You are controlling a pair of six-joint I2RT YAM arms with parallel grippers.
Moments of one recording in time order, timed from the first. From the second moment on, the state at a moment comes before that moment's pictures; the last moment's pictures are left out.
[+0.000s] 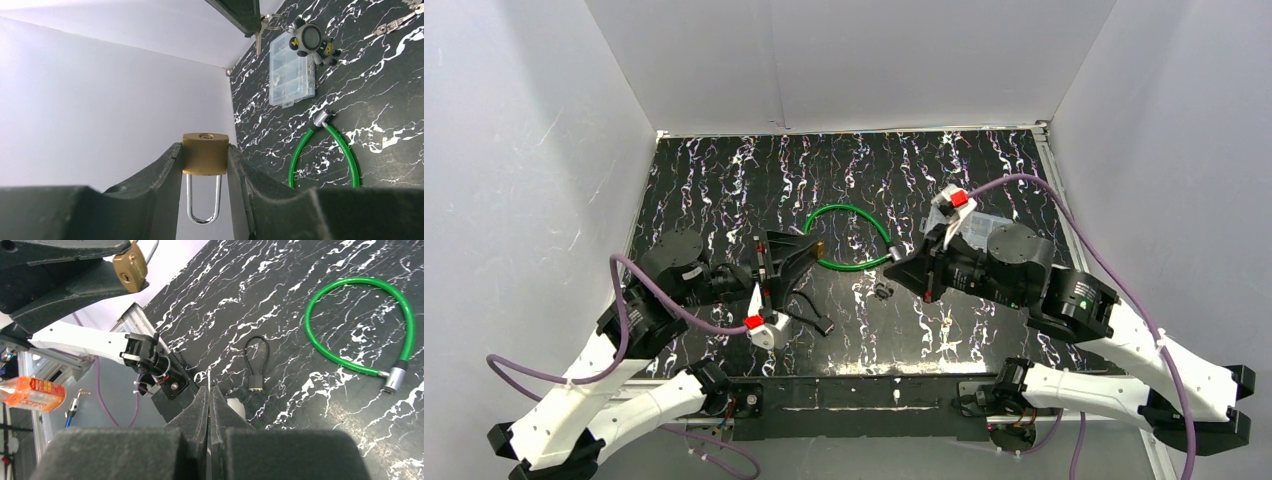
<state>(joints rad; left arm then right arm) -0.79 0.72 1.09 -0.53 0.55 1.30 1.11 0.81 1.16 -0.58 0.02 0.47</state>
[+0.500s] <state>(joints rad) -0.80 0.55 1.07 -0.49 0.66 1.39 1.11 0.84 1.22 -0.50 -0.12 0.42</state>
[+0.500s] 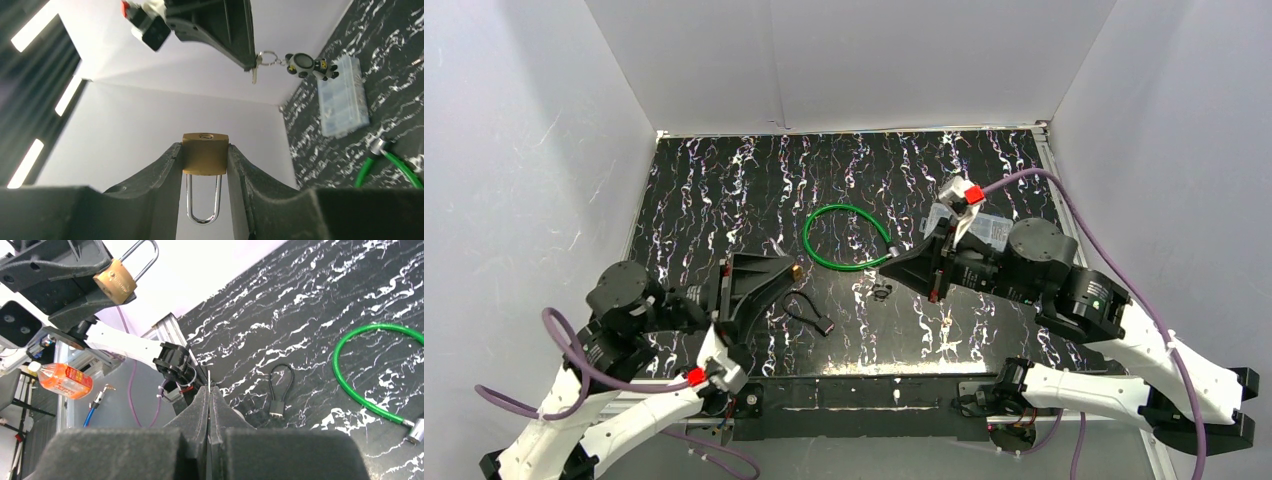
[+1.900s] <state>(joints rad) -0.81 0.80 1.29 -0.86 0.33 1.40 1.12 1.06 1.38 -0.43 -0.13 0.37</state>
